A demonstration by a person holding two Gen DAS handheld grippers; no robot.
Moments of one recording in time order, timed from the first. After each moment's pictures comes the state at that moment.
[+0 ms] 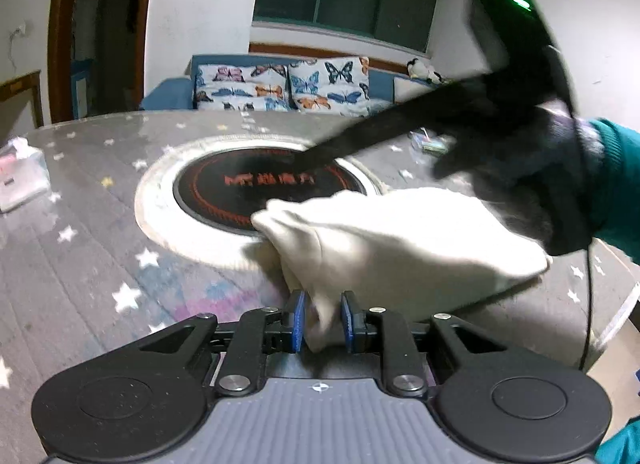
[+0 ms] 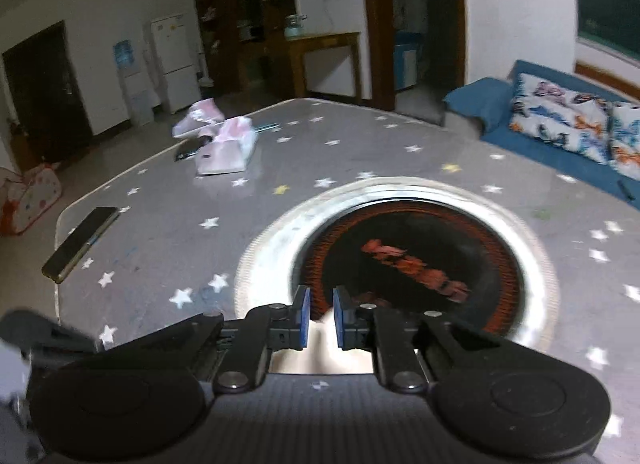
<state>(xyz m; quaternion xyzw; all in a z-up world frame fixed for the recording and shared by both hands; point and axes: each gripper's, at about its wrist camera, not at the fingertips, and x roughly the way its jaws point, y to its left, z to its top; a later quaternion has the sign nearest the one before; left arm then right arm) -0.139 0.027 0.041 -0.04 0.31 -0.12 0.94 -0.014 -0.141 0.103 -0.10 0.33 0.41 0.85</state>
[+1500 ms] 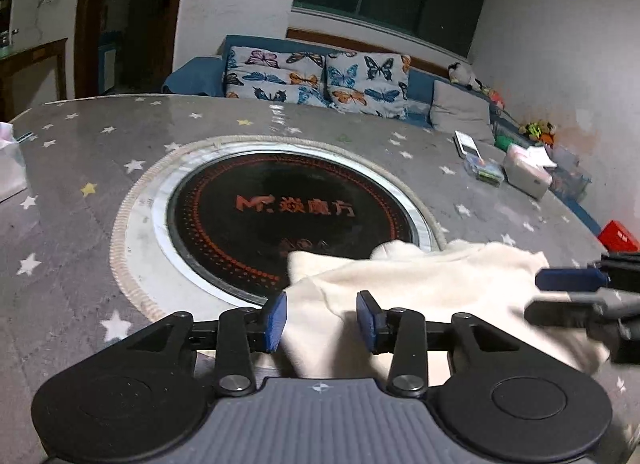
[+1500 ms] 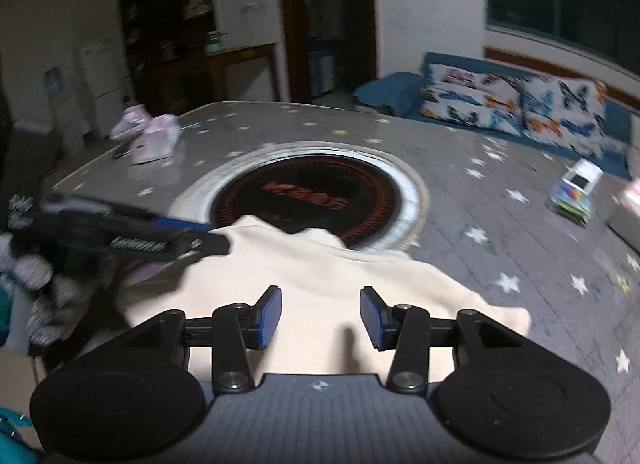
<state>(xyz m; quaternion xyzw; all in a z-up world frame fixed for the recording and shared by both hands) -0.045 0.030 0.030 -0.09 0.33 -0.07 0.94 -0.075 -0.233 0.081 -0.08 0.32 0.31 0.89</state>
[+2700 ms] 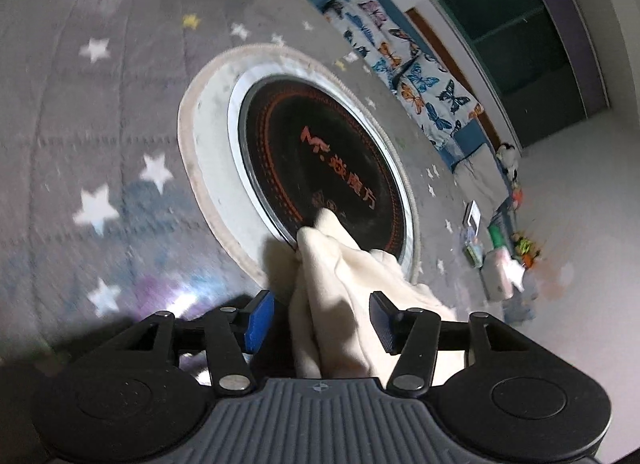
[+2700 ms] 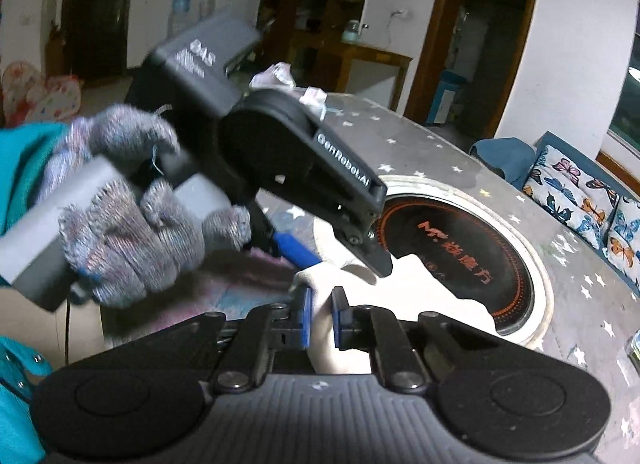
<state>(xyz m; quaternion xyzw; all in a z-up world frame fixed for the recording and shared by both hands) -0.056 0.085 0.017 -0.43 0.41 -0.02 0.80 -0.131 -0.129 0.086 -0.23 0.25 0.44 0.83</state>
